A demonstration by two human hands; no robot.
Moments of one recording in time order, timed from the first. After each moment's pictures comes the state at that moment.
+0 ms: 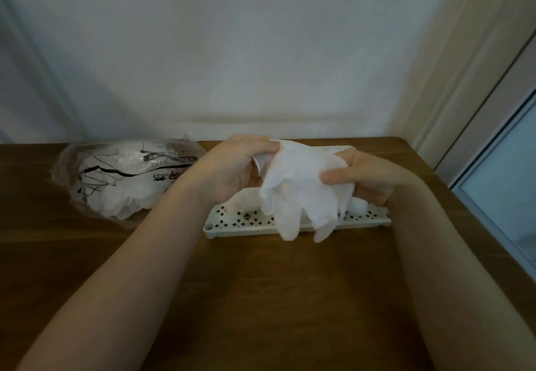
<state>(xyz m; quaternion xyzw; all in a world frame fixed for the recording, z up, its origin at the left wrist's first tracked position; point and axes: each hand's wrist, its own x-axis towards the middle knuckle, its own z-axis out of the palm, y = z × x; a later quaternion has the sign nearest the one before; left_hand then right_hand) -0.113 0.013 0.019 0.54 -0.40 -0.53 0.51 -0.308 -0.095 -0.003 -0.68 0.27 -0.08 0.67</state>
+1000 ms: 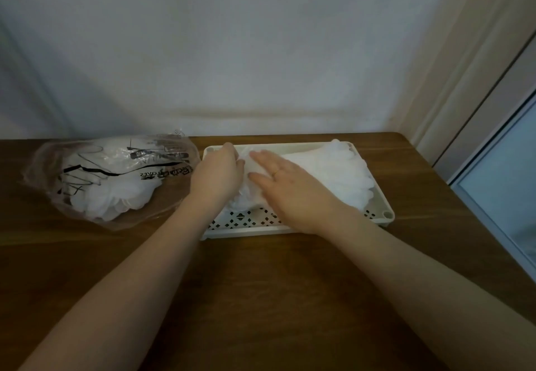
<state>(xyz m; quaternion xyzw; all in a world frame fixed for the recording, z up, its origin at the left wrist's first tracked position) -0.090 -0.019 -0.043 0.82 -0.52 -0.04 0.22 -0.245 -0.049 -0.037 -0.97 0.22 -0.07 -0.01</state>
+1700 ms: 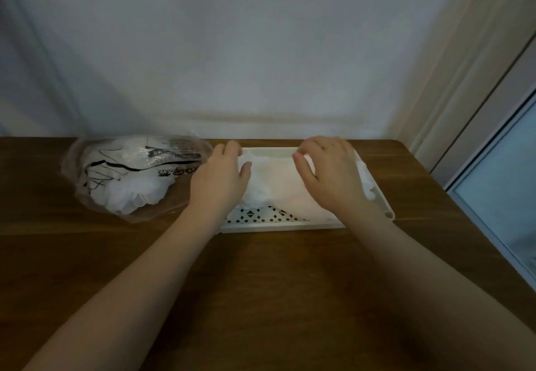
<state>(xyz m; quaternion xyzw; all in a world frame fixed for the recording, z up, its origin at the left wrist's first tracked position) -0.097 0.018 -0.038 0.79 -0.55 0.05 0.26 -0.264 -0.062 -0.031 -0.87 0.37 -0.31 0.02</state>
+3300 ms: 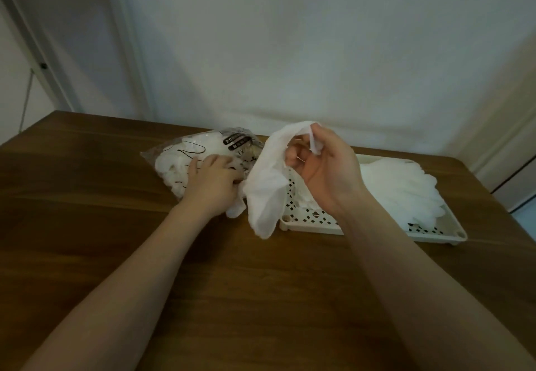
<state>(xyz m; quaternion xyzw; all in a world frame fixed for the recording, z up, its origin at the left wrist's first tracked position) 0.024 0.080 -0.068 0.84 -0.54 -0.02 0.09 -0.143 0.010 -0.002 -0.53 0.16 -0.39 0.74</state>
